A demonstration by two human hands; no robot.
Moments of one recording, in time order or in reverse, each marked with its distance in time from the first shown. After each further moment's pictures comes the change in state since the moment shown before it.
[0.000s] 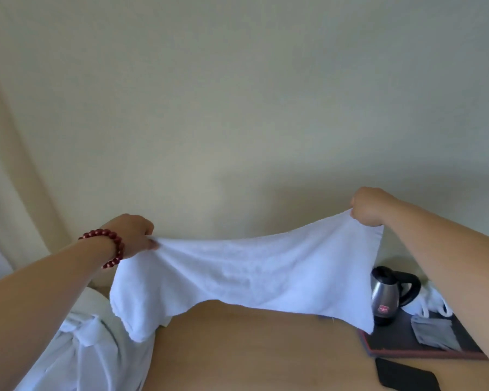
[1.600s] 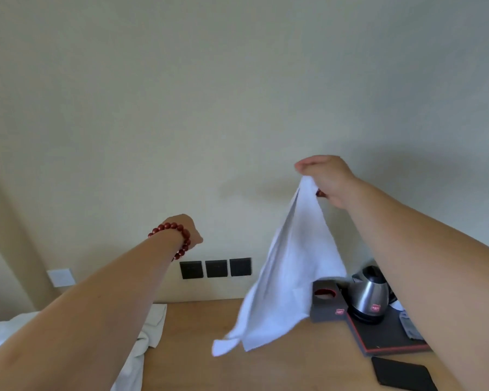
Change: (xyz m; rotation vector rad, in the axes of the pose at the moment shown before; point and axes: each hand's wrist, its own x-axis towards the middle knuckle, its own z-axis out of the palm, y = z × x) left_hand 0.068 0.093 -0.008 -0.250 -0.241 -0.041; right_hand 0.003 -0.105 -0.026 1.218 0.172 -0.114
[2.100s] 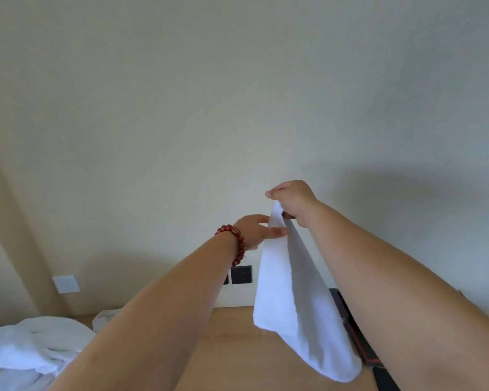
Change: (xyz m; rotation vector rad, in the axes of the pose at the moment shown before) left_hand -0.028 0.114 0.008 -0.888 -0.195 0.348; right_hand -0.008 0.011 0.052 -0.117 -0.065 0.043
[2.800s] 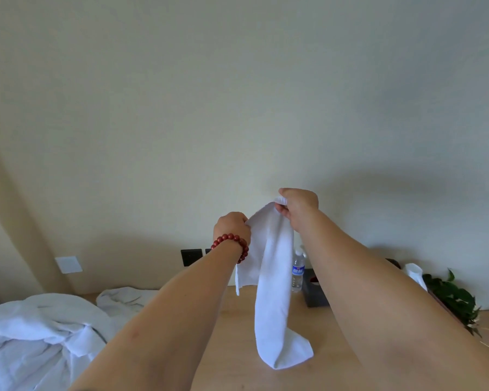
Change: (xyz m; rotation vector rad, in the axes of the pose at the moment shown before) left_hand -0.005 -0.045 0.029 0.466 0.541 -0.079; right_hand -0.002 0.061 0.013 0.610 0.164 0.320
